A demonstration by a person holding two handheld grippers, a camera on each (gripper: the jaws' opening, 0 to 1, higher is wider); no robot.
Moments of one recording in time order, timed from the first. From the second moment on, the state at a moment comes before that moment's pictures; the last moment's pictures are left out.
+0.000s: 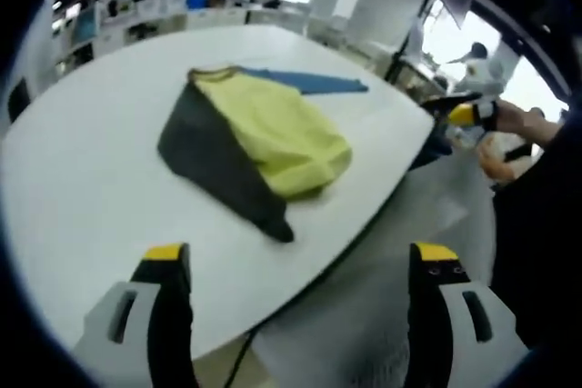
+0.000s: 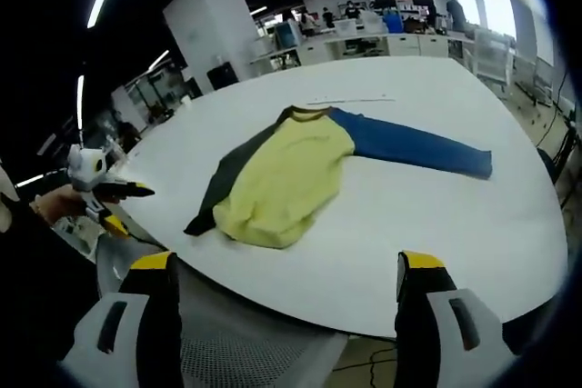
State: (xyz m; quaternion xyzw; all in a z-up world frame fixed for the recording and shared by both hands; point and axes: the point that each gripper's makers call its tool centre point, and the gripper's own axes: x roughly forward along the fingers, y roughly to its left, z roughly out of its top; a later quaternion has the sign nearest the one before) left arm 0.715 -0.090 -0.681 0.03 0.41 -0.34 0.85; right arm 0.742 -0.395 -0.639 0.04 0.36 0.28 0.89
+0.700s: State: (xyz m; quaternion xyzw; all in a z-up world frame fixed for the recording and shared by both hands) left arm 0.733 -0.100 -0.729 0.08 0.41 -0.29 0.86; right arm 0.746 -0.405 -0.642 0.04 0.37 0.28 0.89
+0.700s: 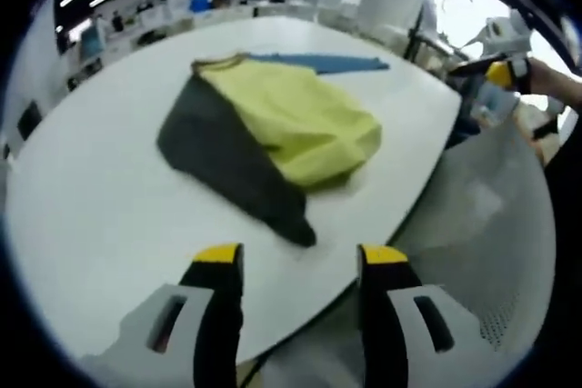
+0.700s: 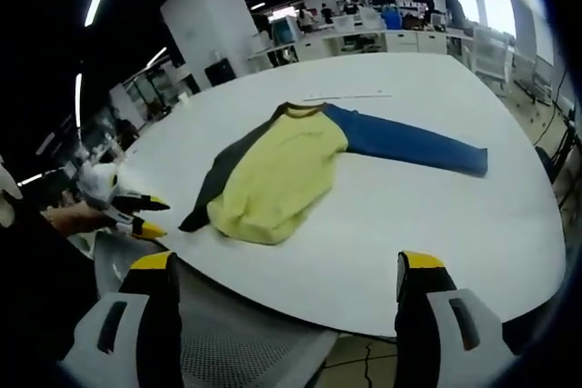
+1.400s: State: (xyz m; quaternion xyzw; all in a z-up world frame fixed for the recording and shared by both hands) left arm 0.742 -0.113 -0.756 0.12 0.41 -0.28 0.86; right arm 0.749 -0.409 -0.649 0.04 0.38 0.28 0.88
